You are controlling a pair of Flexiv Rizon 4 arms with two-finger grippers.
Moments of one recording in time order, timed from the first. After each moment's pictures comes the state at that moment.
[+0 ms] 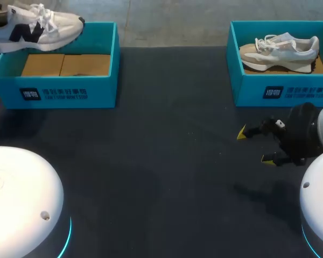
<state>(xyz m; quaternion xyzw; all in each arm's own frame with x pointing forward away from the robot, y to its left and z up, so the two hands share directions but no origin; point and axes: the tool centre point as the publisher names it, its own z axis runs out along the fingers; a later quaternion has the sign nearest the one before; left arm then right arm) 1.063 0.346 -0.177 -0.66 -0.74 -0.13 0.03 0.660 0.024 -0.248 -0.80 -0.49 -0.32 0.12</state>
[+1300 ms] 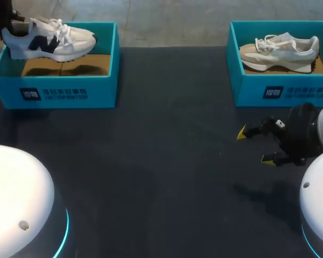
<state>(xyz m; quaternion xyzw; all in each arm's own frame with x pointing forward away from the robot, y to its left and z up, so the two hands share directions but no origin) 1.141 0.329 -0.262 -0.70 -0.70 -0.14 0.05 0.660 0.024 -0.248 -0.80 -0.49 -0.32 0.12</state>
